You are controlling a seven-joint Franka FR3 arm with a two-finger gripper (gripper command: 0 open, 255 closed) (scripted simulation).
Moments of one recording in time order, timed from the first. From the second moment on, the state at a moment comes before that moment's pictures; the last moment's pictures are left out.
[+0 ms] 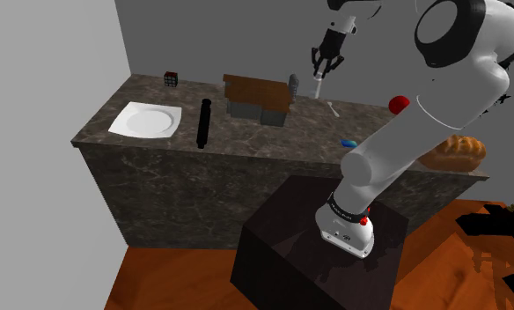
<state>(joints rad) -0.40 -0.21 -0.34 -1.98 0.04 1.69 0.31</state>
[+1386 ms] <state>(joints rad) -0.48 -0.14 -0.47 -2.07 0.02 1.83 0.09</state>
